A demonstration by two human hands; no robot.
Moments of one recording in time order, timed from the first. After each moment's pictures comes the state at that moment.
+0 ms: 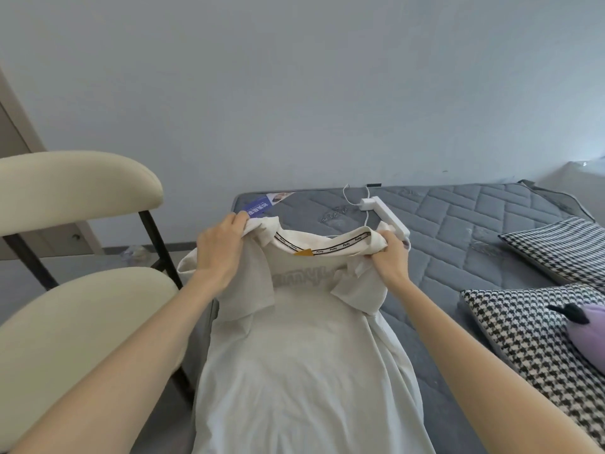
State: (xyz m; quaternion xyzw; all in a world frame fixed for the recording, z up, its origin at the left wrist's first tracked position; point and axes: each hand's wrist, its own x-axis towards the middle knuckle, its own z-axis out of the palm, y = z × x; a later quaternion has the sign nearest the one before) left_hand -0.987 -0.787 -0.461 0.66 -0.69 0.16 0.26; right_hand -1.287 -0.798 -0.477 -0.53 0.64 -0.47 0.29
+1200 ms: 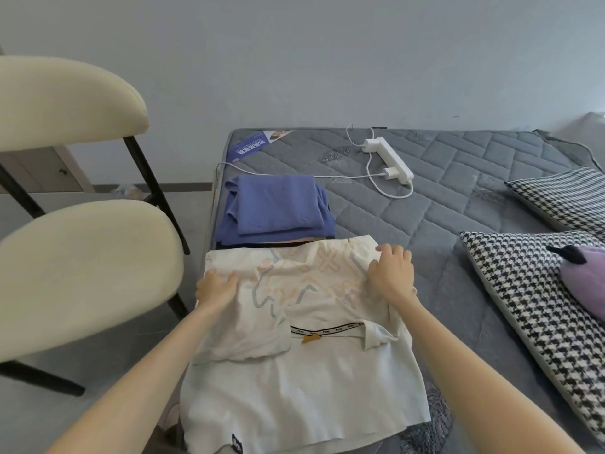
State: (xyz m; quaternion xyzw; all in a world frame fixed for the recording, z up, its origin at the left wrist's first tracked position) left_hand -0.993 -0.690 -0.639 0.82 -0.38 -0.35 0.26; right_hand -1.307 -0.723 -0.601 -0.61 0.77 -0.13 0.09
